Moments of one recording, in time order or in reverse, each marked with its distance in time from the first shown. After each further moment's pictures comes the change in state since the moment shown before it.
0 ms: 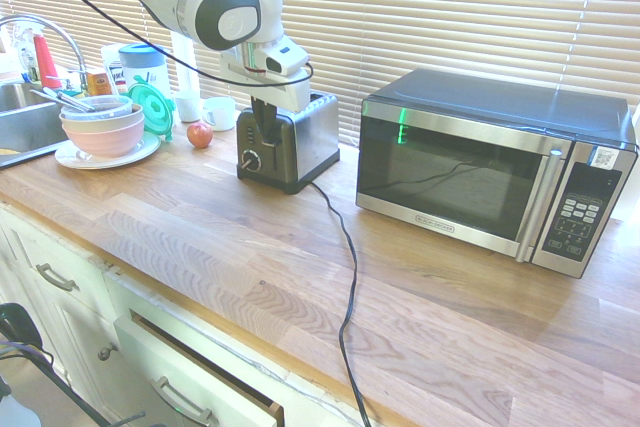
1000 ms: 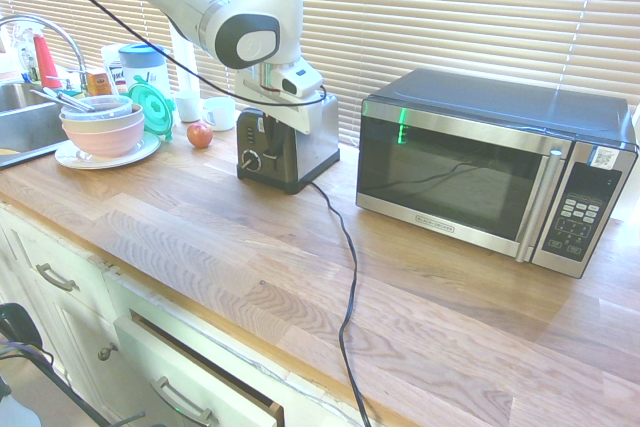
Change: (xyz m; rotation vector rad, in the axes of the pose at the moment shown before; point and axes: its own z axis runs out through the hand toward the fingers) arm 0.024 0.011 0.034 -0.004 -0.062 0.037
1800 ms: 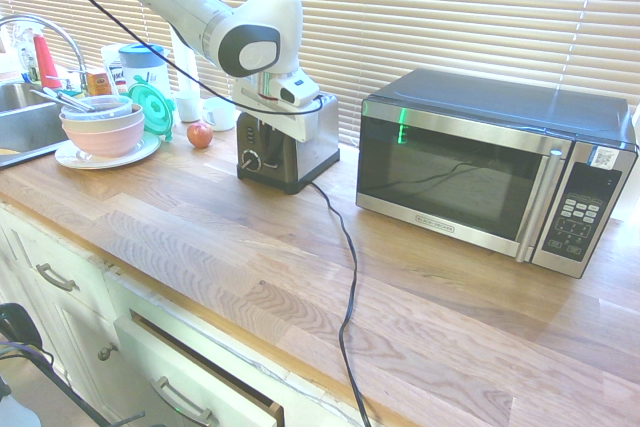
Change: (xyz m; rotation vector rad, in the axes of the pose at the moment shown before) arm -0.006 -0.013 0.026 -0.023 -0.049 -0.011
